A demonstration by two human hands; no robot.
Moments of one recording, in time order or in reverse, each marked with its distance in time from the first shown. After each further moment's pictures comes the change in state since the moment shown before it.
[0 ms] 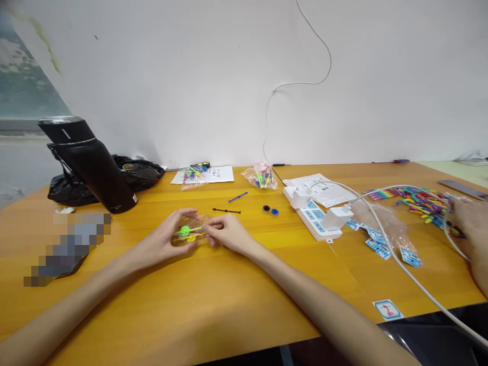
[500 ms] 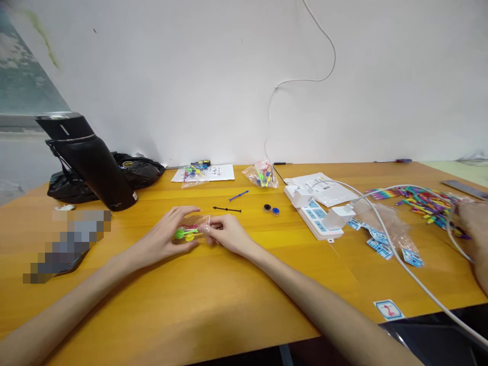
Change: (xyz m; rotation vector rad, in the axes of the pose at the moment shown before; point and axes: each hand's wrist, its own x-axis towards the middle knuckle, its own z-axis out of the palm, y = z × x) left_hand 0.003 0.000 -0.003 0.173 0.022 0.120; right_hand 0.003 0.009 0.006 0.046 0.025 0.015
